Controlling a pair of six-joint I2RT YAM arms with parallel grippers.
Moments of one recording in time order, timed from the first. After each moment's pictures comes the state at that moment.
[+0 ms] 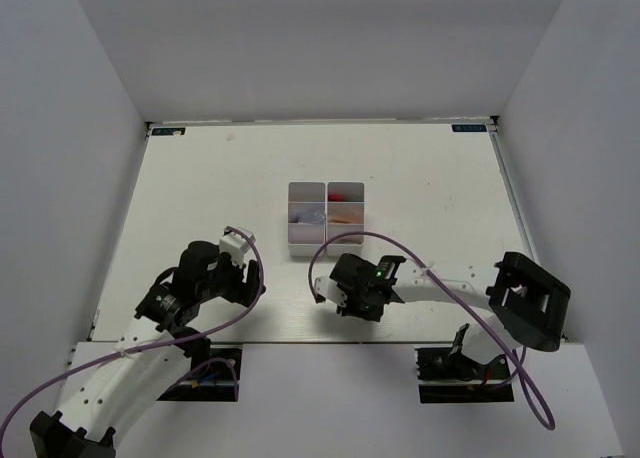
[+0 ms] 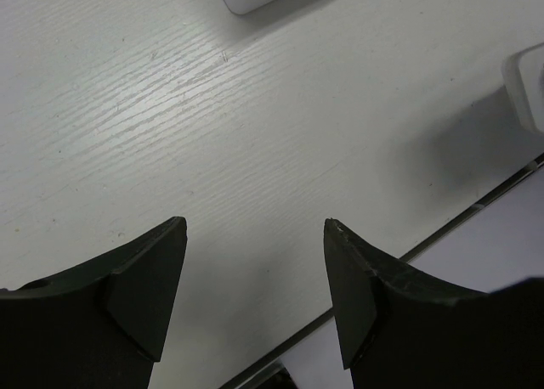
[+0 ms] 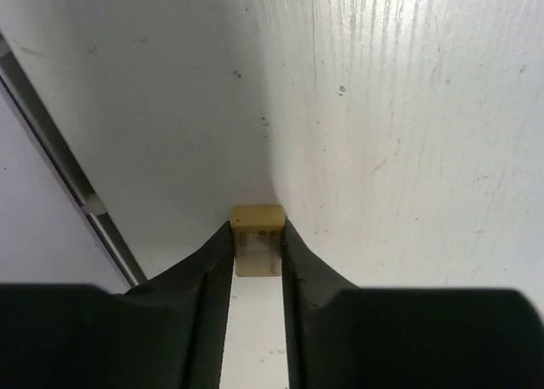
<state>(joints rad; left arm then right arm) -0.48 0.56 0.48 -0.62 0.19 -0.10 1.13 1.48 0.78 -0.63 -0.06 -0.34</state>
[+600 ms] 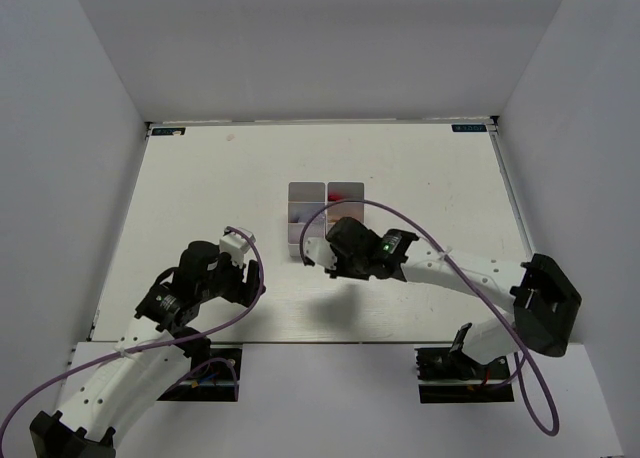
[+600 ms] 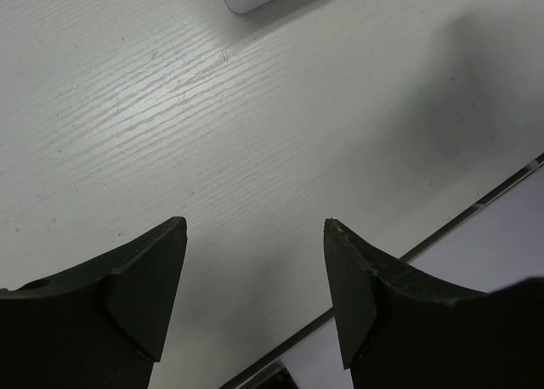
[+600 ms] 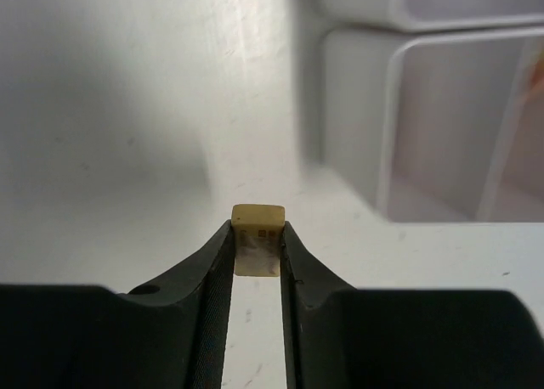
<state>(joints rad) -0.48 0.56 0.48 -0.62 0.19 -0.10 1.07 1.43 0.96 -0.63 0.12 -0.53</state>
